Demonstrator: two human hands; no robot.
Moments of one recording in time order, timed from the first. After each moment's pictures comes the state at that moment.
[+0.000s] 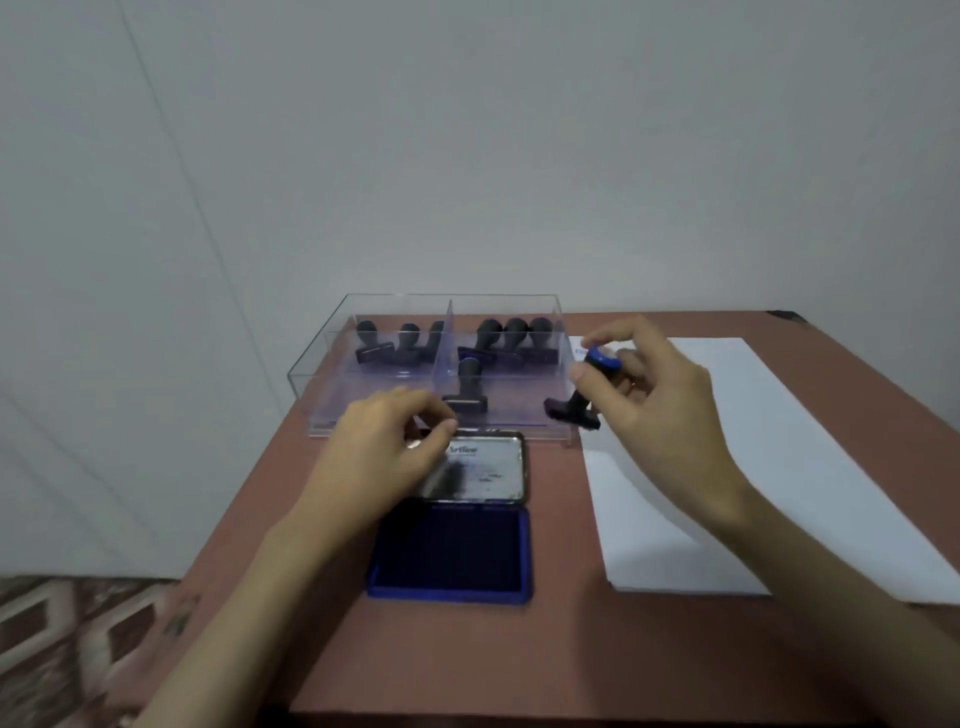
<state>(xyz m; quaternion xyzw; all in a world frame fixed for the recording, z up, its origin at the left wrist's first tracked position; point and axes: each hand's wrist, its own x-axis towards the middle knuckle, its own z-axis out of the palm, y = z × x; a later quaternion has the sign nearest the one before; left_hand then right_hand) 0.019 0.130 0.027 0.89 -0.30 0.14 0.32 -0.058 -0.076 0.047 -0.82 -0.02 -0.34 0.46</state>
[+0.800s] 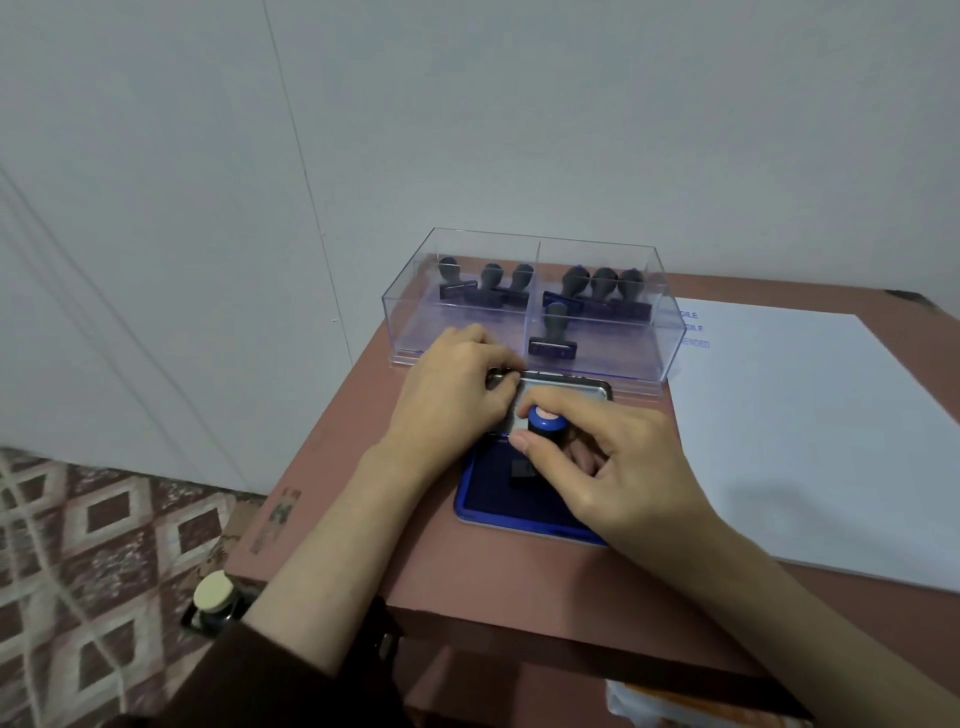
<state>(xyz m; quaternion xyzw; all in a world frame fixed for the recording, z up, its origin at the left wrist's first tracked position) 0.023 0.139 0.011 0.91 -0.27 0.15 0.28 -0.074 0.008 0.015 -0.87 -0.19 -0.29 0.35</state>
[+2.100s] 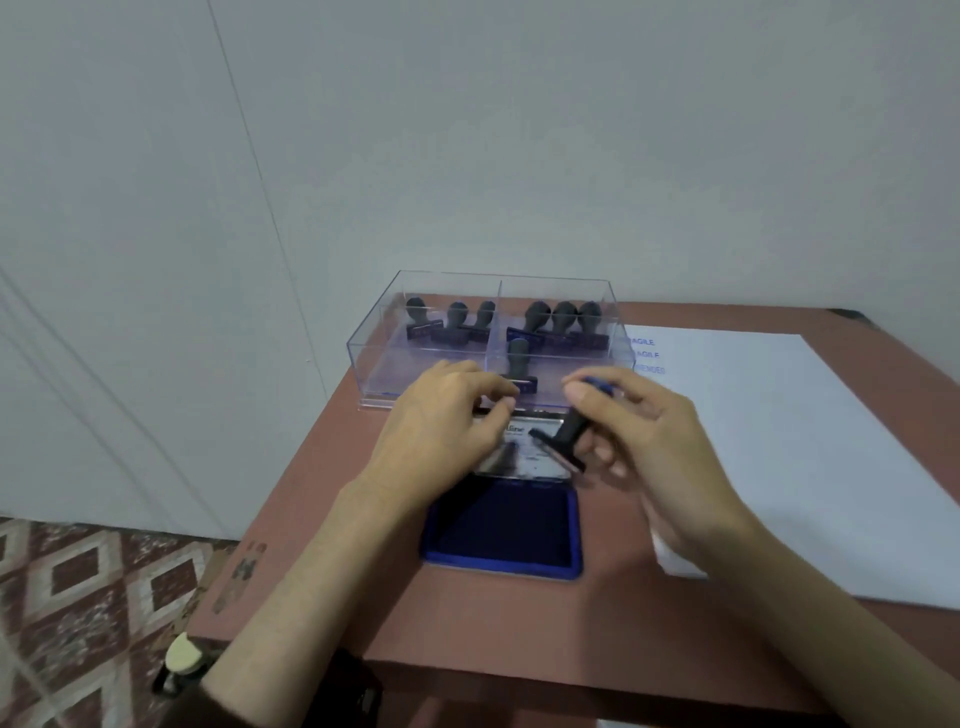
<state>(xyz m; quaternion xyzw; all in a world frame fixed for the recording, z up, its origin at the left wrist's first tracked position) 0.014 0.126 0.028 0.90 -0.31 0.14 0.28 -0.066 -0.029 0.033 -0.68 0.03 -0.14 0.72</state>
